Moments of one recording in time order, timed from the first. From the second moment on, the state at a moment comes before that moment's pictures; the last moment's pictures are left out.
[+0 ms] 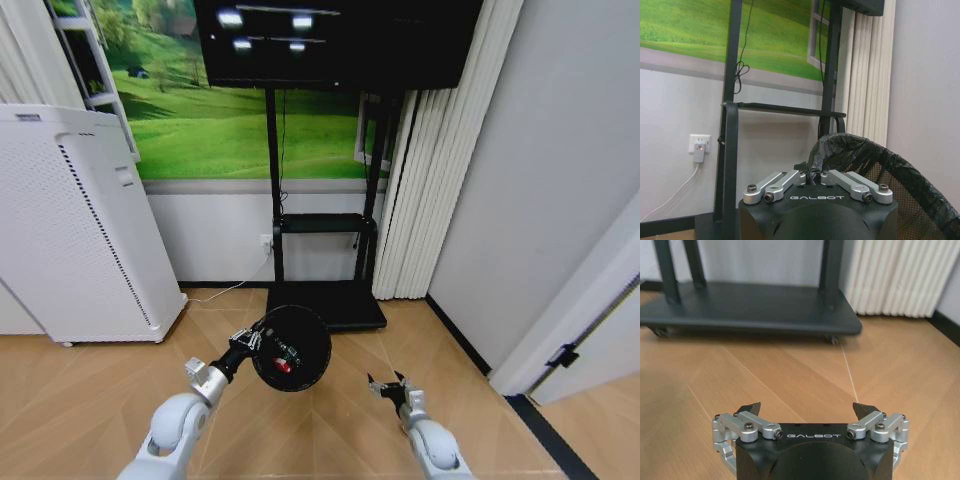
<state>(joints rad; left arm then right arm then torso) 1.27 -1.23 -0.53 -1.94 -0.44 0.12 0.37 -1.26 1.34 0.54 1.44 0.15 -0.24 -0.04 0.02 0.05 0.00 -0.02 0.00</state>
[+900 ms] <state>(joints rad) 1.32 -1.24 -0.55 -1.97 -0.45 0.11 0.38 -1.33 1.33 0.59 1.41 0.20 -0.37 0.03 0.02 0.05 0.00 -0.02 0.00</state>
